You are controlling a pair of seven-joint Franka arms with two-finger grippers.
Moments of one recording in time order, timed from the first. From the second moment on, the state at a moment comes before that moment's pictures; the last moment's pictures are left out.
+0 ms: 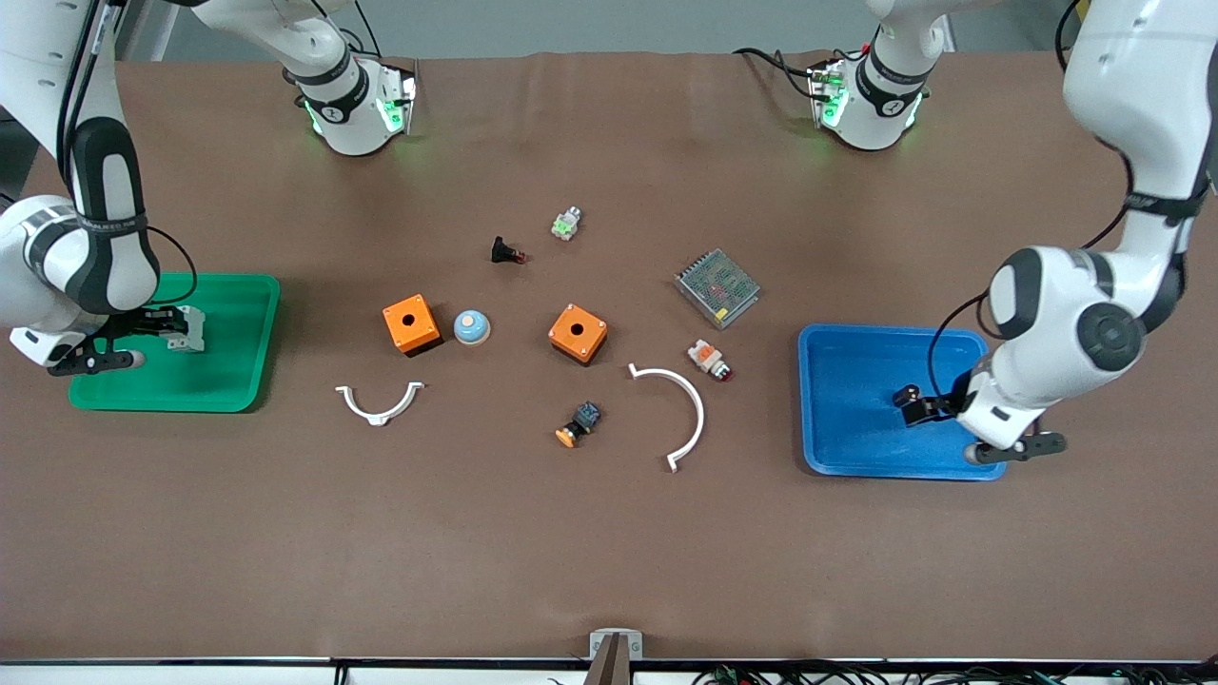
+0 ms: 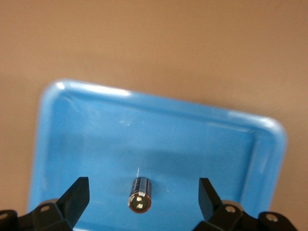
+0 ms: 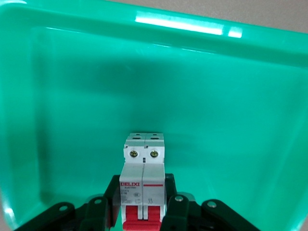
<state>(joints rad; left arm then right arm) 0.20 0.41 -0.26 -1.80 0.11 2.28 -0.24 0.22 0.49 -0.68 -2.09 0.27 2.28 -0.76</state>
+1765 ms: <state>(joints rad) 0.01 -0.11 -0.12 -1.64 0.03 1.57 -0.06 0.43 0.16 -0.47 -1.59 0.09 1.58 0.00</state>
